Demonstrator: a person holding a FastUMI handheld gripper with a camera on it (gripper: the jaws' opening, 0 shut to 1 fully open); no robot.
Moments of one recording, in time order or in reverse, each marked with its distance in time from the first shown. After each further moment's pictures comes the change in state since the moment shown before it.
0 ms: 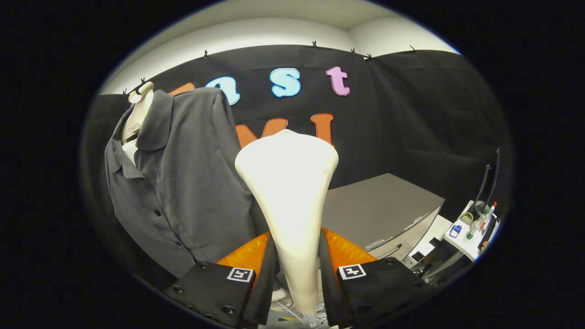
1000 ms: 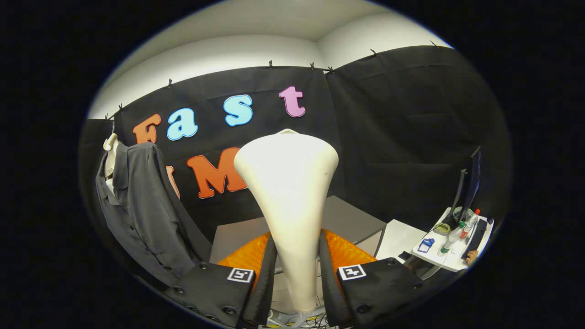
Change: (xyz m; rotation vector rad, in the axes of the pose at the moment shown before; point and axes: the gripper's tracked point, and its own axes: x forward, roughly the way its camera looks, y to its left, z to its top) arm -0.055 -0.210 0.052 0.048 -0.105 -0.105
